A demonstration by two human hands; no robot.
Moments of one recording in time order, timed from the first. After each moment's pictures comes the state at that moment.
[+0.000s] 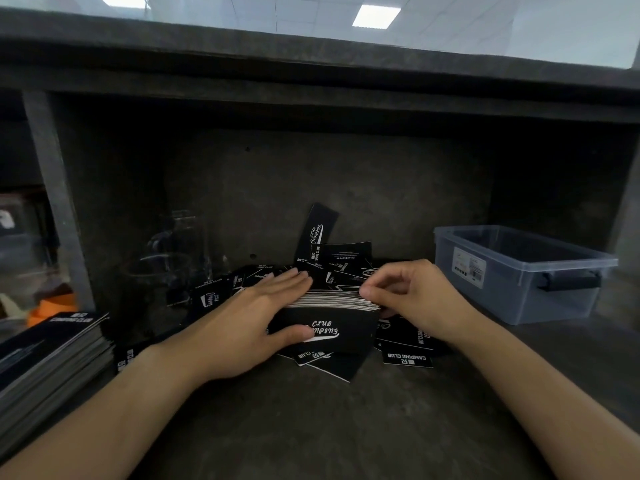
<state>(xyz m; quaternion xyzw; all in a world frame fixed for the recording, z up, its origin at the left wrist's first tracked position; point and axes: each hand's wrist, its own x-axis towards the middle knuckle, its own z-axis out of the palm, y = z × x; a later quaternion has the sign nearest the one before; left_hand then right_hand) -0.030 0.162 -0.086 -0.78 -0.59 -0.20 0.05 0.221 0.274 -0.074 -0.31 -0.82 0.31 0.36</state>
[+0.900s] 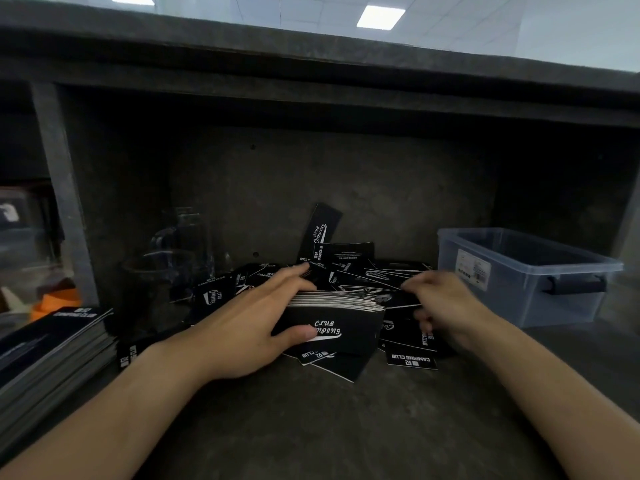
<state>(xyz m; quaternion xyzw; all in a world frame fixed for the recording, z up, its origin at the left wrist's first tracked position) -0.026 0.154 -0.083 -0.77 -0.60 -0.20 0.02 0.228 0.303 -0.086 -0.50 -0.63 0.44 0.40</state>
